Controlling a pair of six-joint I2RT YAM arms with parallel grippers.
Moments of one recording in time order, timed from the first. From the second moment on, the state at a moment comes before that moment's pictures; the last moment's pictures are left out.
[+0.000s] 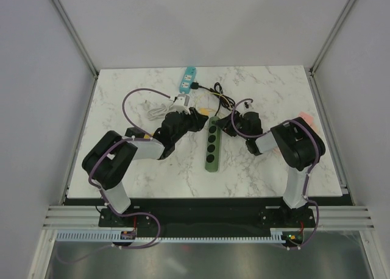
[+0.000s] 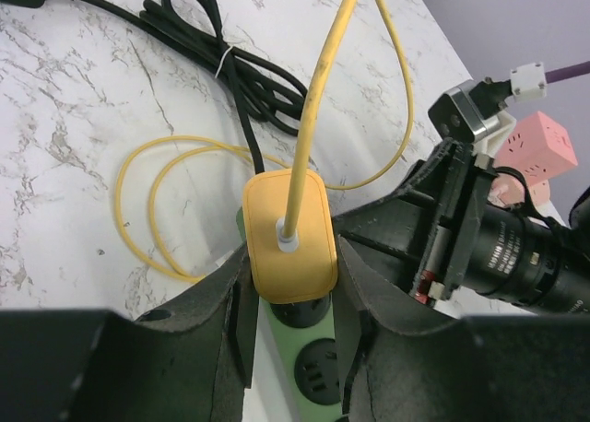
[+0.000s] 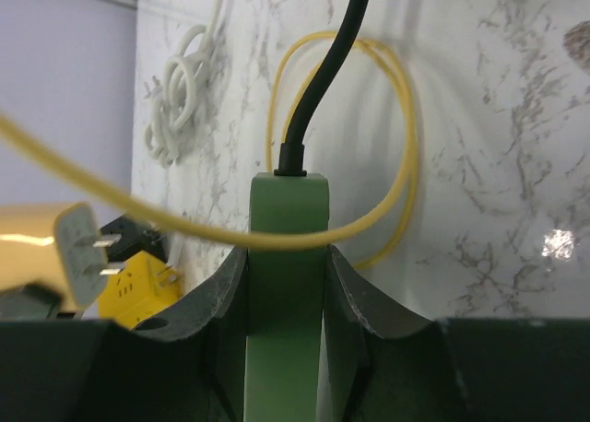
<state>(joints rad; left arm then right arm) -0.63 1.73 0.75 0.84 -0.01 -0.51 0.38 1.94 0.73 0.86 -0.24 0.97</state>
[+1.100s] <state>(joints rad) -0.63 1.74 0.80 0.73 -0.02 -0.47 0.35 1.57 0.57 0.73 -0.21 0.75</state>
